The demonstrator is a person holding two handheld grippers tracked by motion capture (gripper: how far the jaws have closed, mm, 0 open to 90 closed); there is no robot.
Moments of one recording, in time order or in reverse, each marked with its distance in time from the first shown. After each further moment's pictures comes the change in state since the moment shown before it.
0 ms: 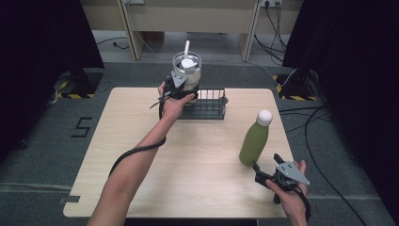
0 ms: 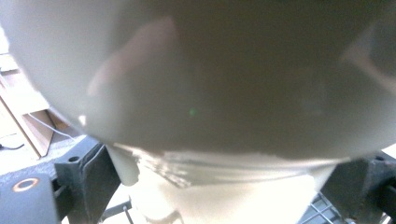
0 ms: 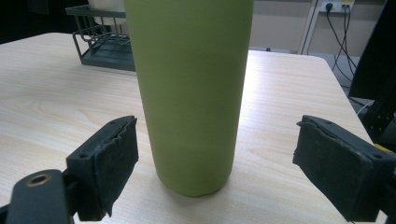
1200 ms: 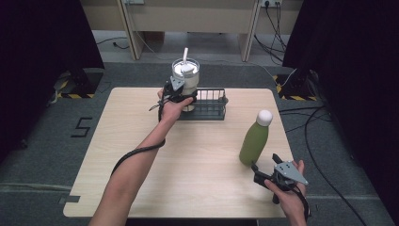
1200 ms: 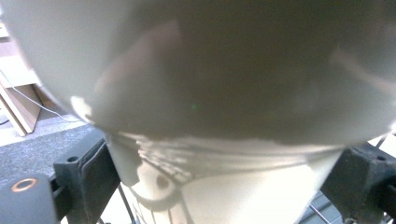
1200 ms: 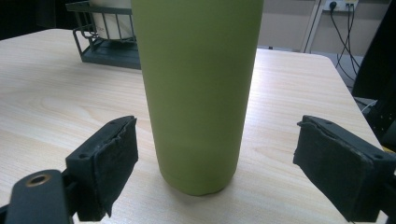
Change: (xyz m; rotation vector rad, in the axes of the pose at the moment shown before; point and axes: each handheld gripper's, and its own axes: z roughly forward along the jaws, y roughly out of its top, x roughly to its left) left arm 0.008 -0.024 0.009 0.060 -0.026 -0.057; right arm 0.003 -0.001 0.003 0.008 0.008 -0.008
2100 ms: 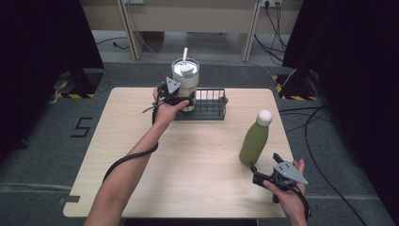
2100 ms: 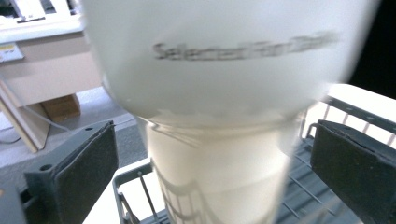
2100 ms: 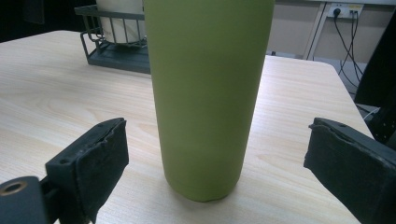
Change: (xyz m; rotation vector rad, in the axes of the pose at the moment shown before) left arm 0.001 0.004 -0.031 -0.043 -0.007 0.079; right arm 0.002 0.005 -0.001 -0.013 0.013 -0.024
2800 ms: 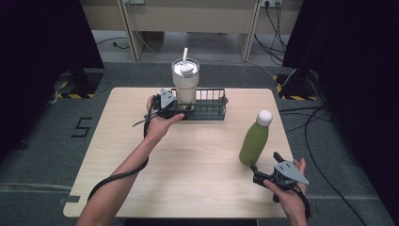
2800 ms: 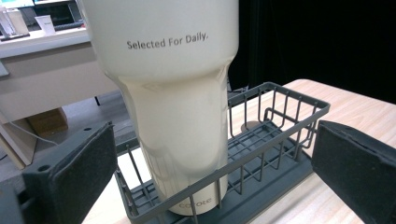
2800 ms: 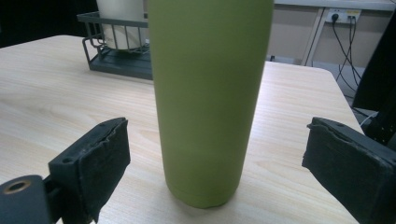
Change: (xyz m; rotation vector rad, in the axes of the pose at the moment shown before) left arm -0.012 -0.009 -0.058 -0.041 -0.065 0.033; right arm 0.001 0.006 -0.003 -0.012 -0.003 -0.002
